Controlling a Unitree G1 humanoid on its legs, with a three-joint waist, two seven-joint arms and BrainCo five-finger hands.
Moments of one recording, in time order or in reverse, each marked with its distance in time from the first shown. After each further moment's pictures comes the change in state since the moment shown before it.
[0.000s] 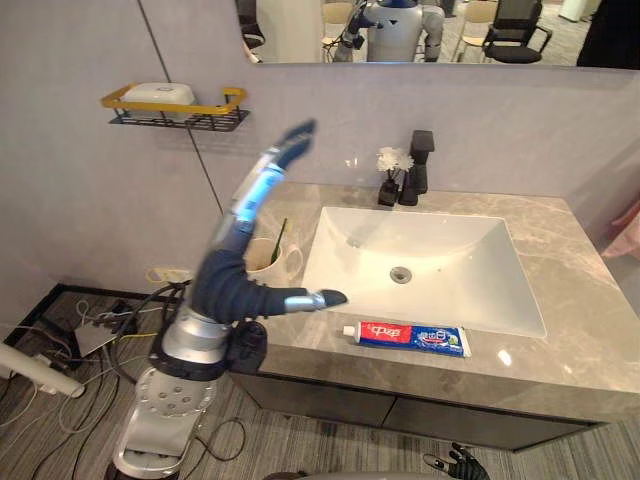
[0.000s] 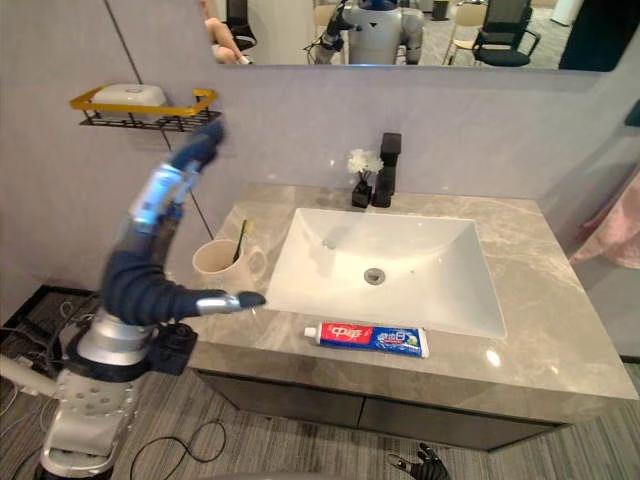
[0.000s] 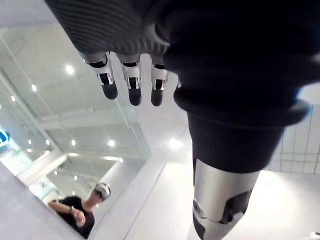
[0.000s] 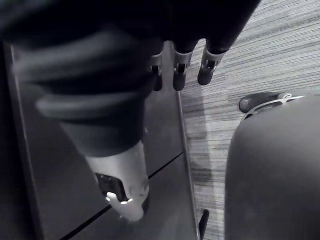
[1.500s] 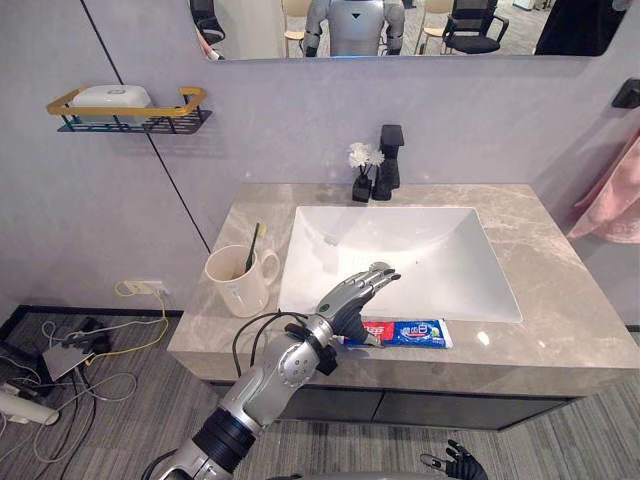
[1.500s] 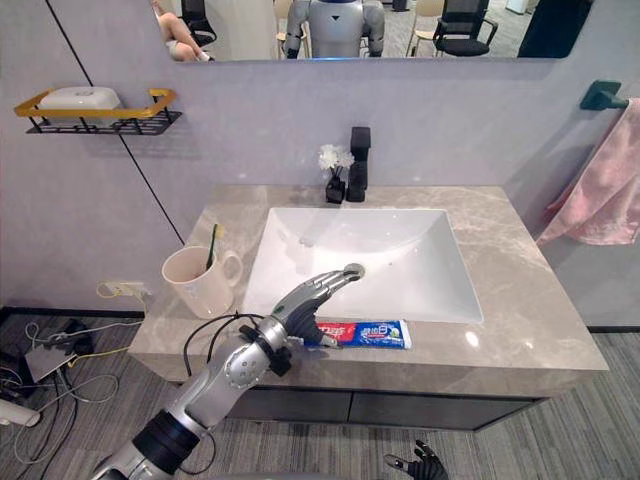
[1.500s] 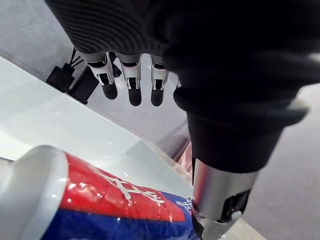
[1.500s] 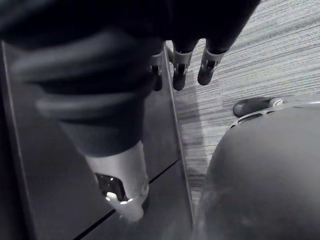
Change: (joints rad) left arm -0.123 -0.182 -0.287 0.685 0.448 0.139 -0.023; right arm -0.001 -0.009 0.035 -0.020 -0.001 0.005 -0.004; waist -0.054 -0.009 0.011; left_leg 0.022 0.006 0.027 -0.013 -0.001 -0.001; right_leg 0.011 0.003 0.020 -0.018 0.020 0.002
